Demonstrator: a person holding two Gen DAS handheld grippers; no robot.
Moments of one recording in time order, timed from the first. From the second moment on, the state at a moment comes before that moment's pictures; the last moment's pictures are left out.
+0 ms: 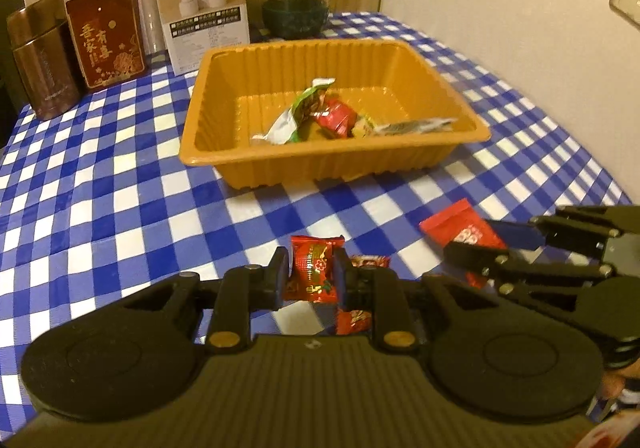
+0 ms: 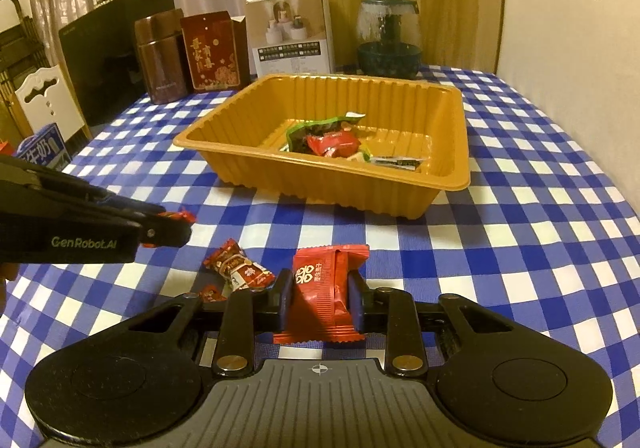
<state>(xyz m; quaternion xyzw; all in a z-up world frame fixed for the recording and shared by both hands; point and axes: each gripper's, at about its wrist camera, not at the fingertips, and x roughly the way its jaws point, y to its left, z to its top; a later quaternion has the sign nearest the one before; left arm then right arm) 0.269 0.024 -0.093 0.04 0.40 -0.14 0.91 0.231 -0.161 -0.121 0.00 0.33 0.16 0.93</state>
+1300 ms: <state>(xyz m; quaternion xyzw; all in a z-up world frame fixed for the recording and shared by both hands) 0.295 0.012 -0.057 -0.03 0.33 -0.11 0.94 0.270 -0.207 -0.052 0.04 0.25 0.14 0.96</state>
